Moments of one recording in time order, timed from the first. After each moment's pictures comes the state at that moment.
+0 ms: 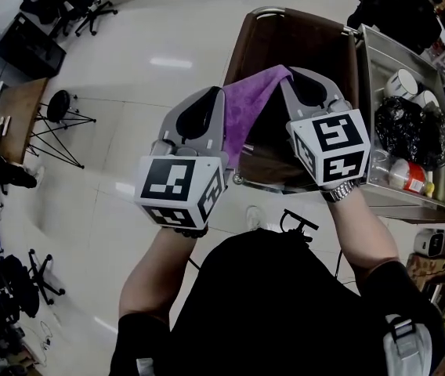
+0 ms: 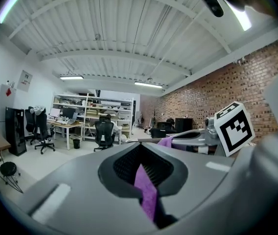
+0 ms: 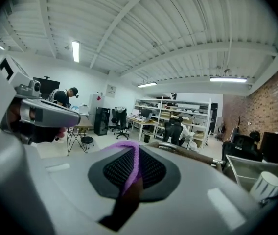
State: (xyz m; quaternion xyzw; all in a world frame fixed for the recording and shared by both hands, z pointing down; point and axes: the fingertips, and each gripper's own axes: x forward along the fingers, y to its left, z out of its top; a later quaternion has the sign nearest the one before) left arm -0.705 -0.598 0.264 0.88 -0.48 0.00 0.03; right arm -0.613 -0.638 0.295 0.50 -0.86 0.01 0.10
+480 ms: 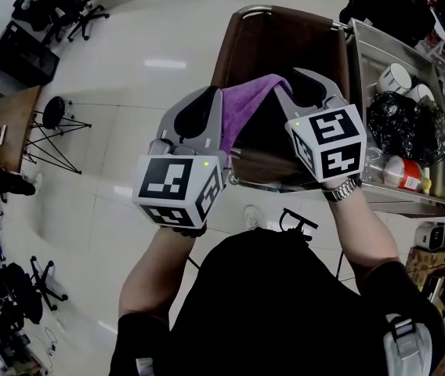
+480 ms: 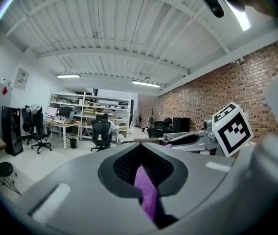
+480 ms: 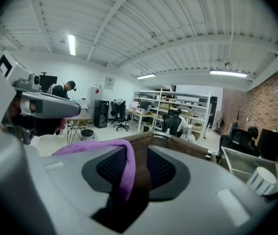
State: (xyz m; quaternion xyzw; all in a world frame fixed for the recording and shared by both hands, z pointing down) left arm -0.680 -0.612 0.270 0.88 -0.47 0.01 0.04; right arm -0.584 -0.647 0.321 0.50 -0.85 0.04 0.14
